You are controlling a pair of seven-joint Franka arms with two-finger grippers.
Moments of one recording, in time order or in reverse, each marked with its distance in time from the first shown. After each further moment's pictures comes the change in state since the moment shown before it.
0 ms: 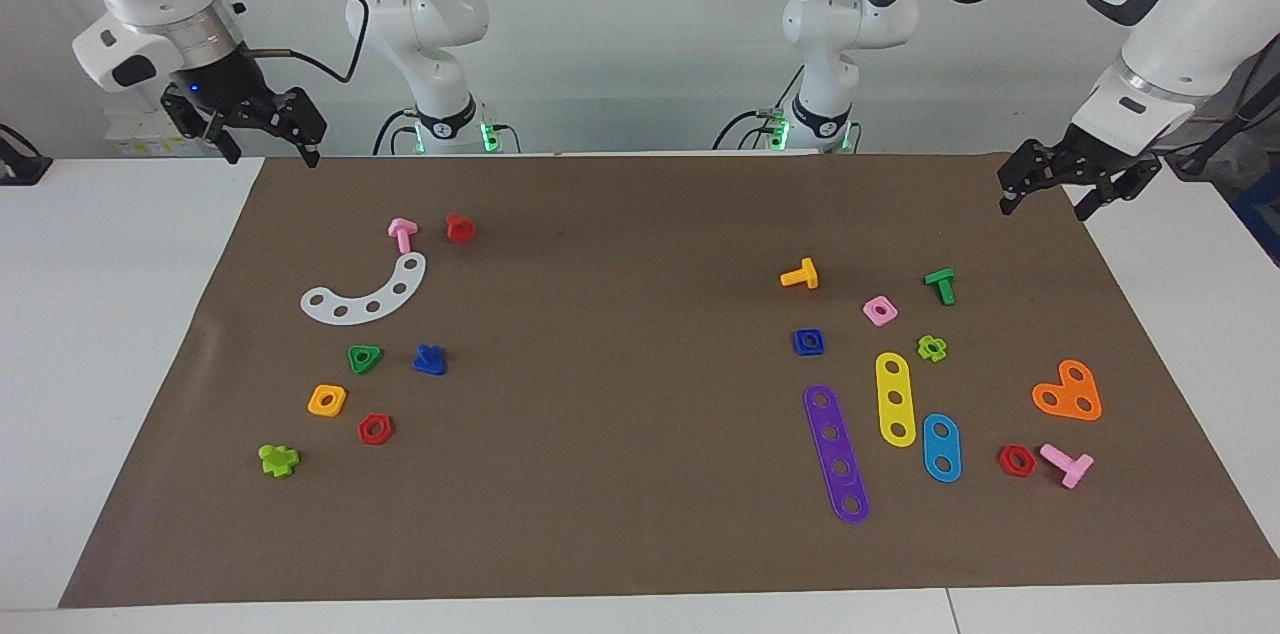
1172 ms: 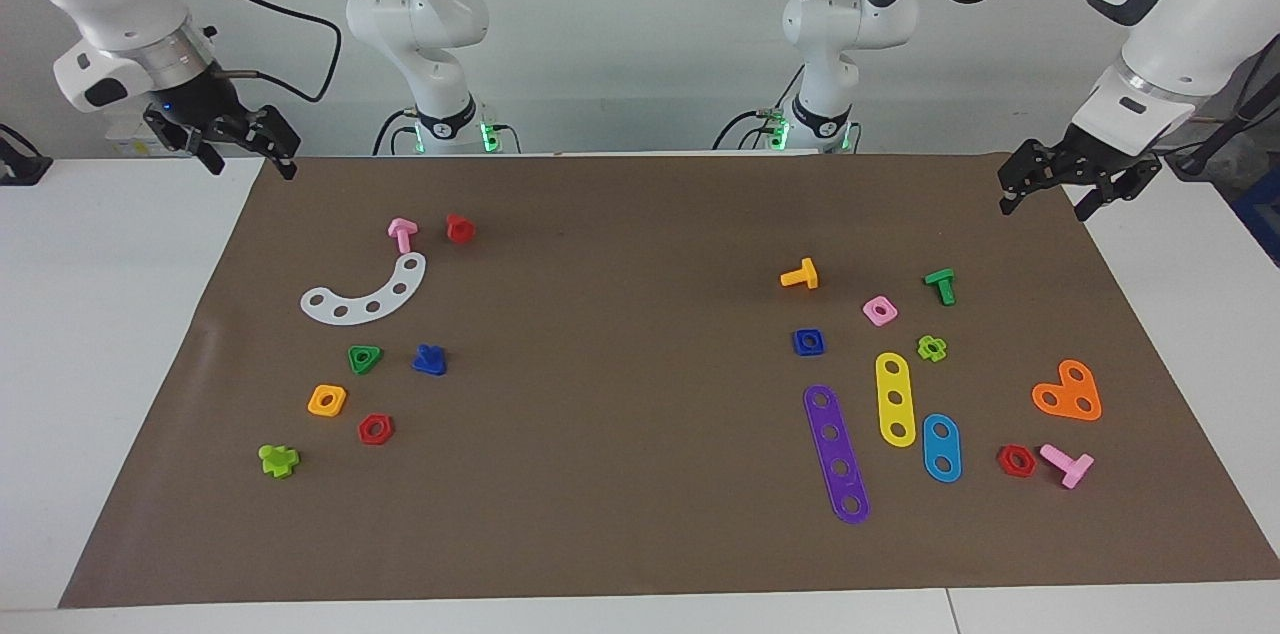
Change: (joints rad) left arm 0.000 0.001 0.000 0.001 0.000 -0.001 0.000; right arm -0.069 -0.025 -0.006 -0.020 0.011 0.000 -0.034
